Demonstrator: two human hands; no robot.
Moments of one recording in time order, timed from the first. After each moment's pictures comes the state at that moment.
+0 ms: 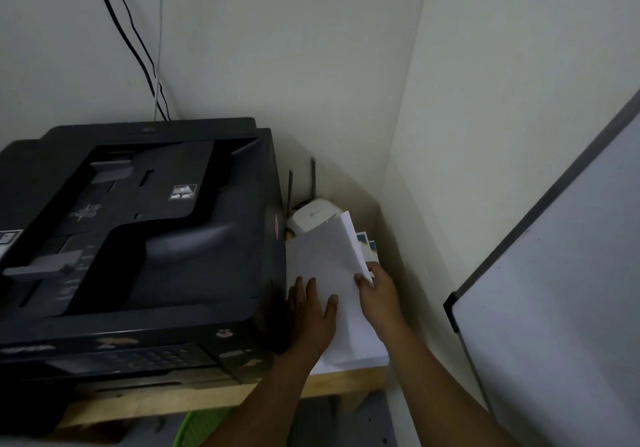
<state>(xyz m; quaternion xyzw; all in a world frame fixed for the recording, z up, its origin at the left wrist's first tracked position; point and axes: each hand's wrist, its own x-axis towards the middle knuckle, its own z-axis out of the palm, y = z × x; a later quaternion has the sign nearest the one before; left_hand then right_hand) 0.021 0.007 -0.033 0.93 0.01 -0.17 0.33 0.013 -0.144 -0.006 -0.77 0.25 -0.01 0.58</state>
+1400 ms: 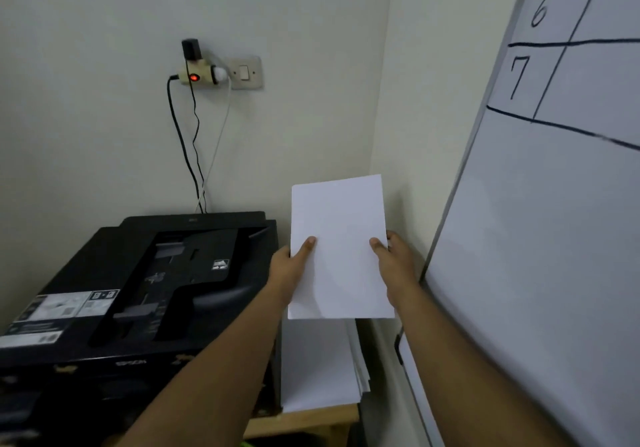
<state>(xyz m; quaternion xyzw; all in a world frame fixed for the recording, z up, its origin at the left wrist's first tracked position) 0.038 0.025 0.281 0.73 0.05 -0.09 0.68 -0.032 -0.184 0.303 -0.70 0.20 -0.17 0.67</state>
